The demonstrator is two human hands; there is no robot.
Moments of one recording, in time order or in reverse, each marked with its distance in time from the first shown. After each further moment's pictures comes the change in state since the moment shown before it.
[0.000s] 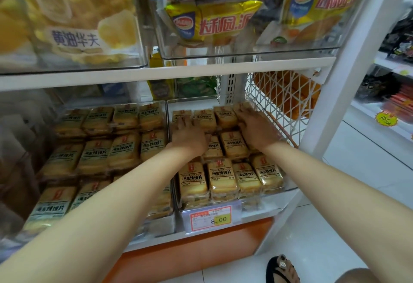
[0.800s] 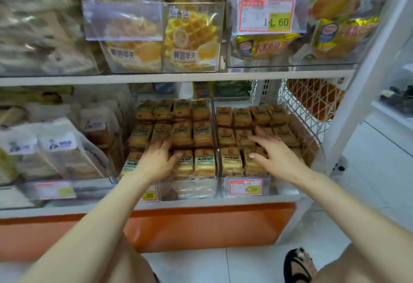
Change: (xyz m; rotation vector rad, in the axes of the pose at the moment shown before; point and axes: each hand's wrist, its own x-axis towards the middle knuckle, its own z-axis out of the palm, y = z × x) left_hand -0.155 -0.142 0.002 -0.249 0.172 -0.130; right_hand -0.118 -0.080 -0.029 0.082 -0.149 -0.162
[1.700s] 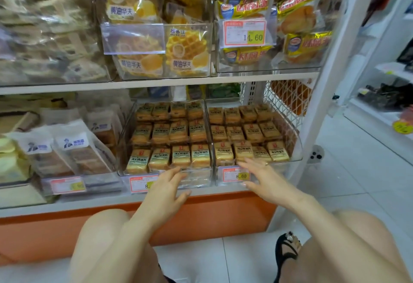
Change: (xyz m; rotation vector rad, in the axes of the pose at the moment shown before) left_hand -0.106 0.015 0.017 -0.049 0.023 0.236; right_hand -0.078 -0.026 0.015 -0.003 -0.167 0.041
